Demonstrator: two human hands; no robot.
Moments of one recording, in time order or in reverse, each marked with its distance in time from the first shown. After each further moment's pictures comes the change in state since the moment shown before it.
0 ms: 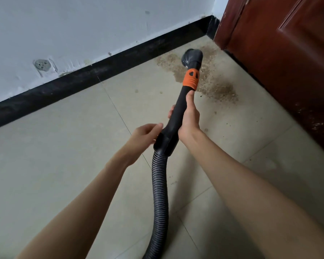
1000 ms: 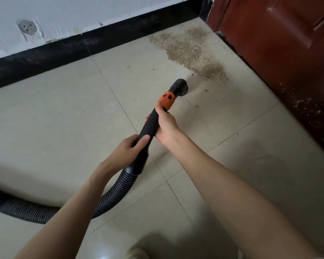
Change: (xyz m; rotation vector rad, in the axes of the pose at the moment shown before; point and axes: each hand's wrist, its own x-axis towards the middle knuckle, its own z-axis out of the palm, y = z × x) left_hand -0.088 -0.074 0.009 0.296 0.008 -0.008; right_hand -0.062 0.076 -0.034 -0.175 -0.067 0.205
